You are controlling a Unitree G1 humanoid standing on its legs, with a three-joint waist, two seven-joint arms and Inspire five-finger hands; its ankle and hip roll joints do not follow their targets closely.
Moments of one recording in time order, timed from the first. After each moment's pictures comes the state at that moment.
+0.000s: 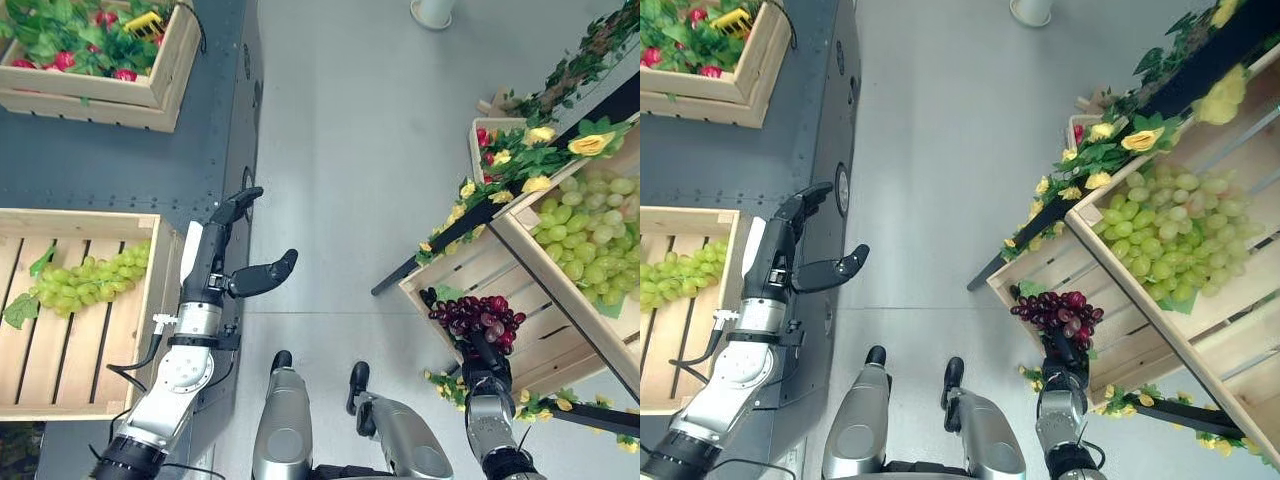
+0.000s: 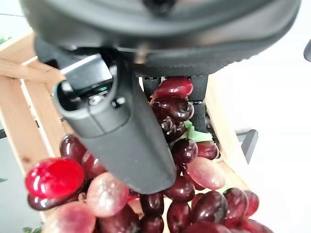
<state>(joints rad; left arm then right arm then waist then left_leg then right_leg) -0.03 0.67 -0.21 -0.02 -0.13 -0.37 0.36 -0.12 -0.13 0.00 0.75 1.35 -0.37 -0.14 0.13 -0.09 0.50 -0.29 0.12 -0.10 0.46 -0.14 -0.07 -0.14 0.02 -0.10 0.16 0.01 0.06</state>
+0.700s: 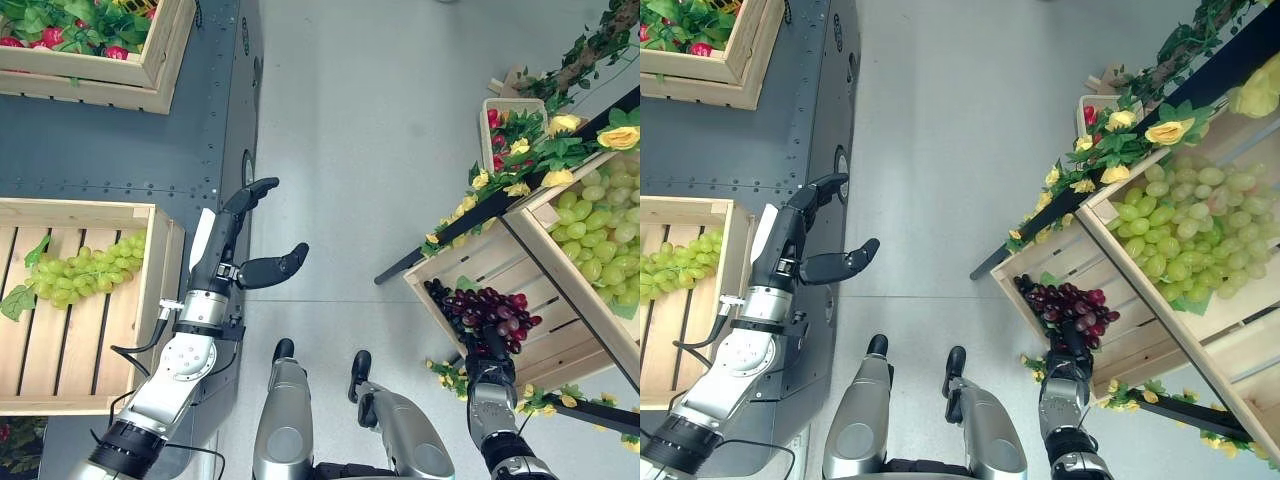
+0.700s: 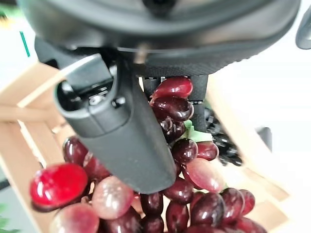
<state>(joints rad) -0.08 0.71 -0.24 -0.02 -0.17 -0.37 0.32 -0.18 -0.13 -0.10 0.78 1.51 -0.40 -0.18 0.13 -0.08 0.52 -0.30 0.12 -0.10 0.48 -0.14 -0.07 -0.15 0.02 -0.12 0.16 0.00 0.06</state>
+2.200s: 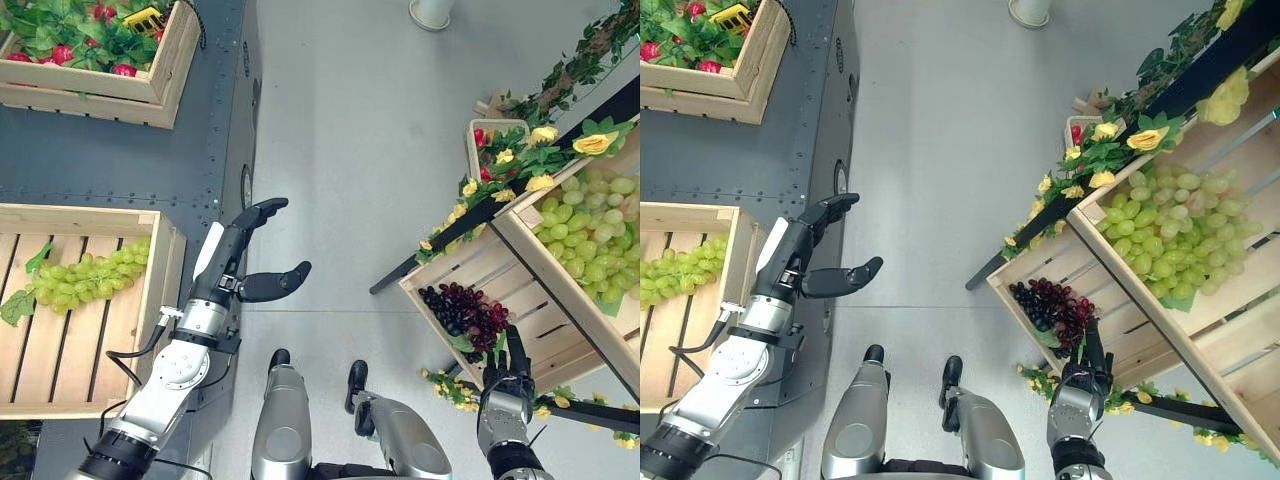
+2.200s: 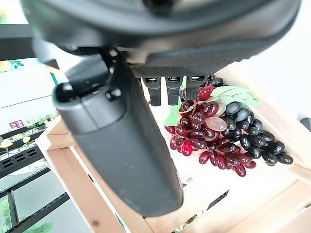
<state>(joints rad) -0.03 0.72 -0.24 -0.02 -0.20 -0.37 0.22 -0.12 -0.11 -0.16 0.69 1.49 -0.43 -0.26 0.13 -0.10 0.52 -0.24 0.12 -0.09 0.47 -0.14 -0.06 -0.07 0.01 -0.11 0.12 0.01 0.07</state>
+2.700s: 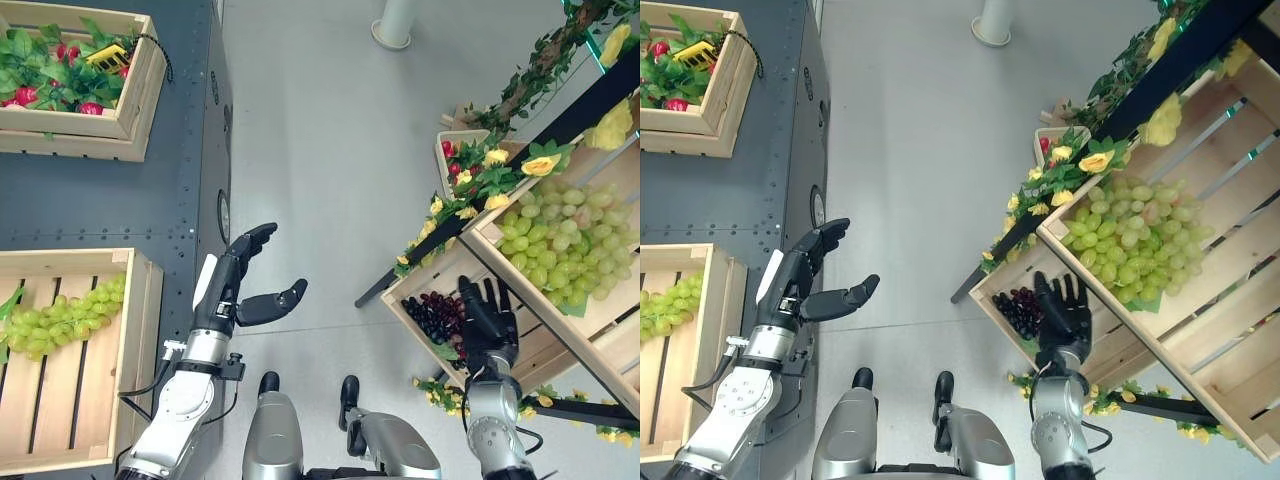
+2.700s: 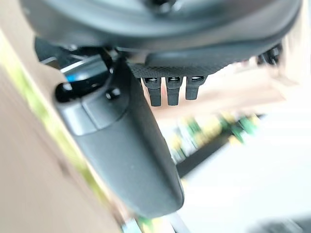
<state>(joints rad) 0.16 0.53 -0.15 -0.06 -0.22 -0.37 0.17 0.11 -0.09 0.07 0.19 0.95 -0.29 -0.01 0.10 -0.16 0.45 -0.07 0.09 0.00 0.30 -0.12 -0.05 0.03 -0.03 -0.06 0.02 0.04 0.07</state>
